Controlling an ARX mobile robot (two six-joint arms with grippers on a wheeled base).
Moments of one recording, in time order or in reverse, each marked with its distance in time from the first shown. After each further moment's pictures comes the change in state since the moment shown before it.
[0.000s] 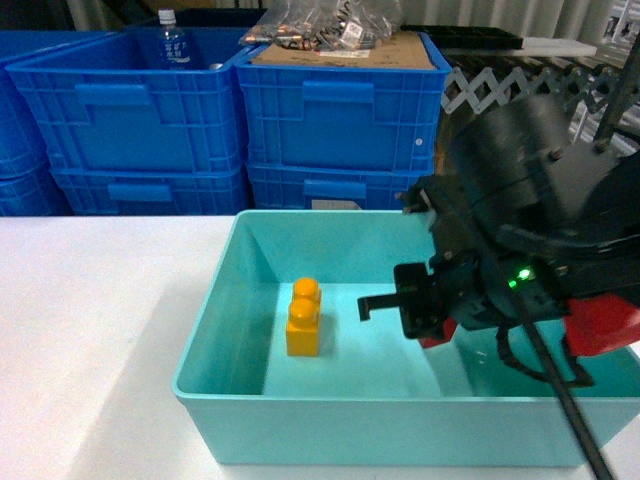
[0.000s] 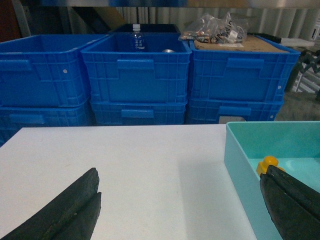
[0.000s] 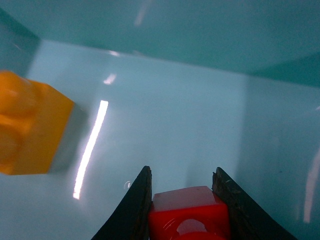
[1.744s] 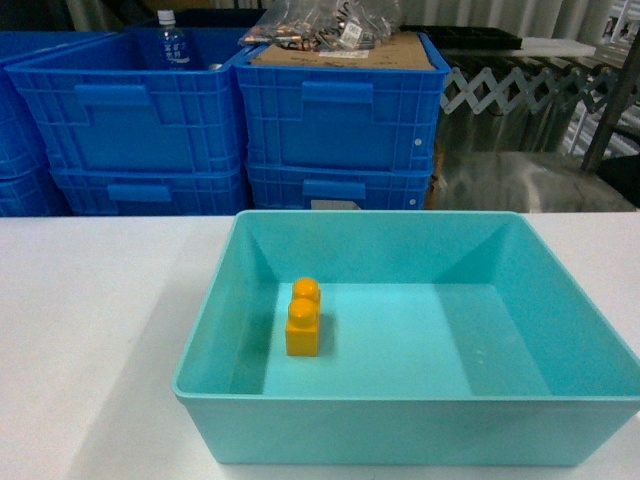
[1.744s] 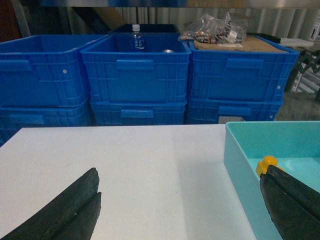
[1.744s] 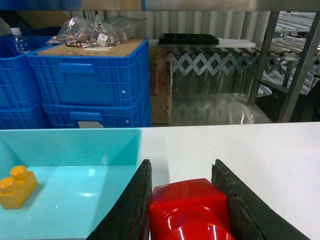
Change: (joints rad) left arm 0.000 0.000 0.000 0.000 0.000 0.000; right arm -0.372 -1.664 -1.051 0.187 -0.052 -0.158
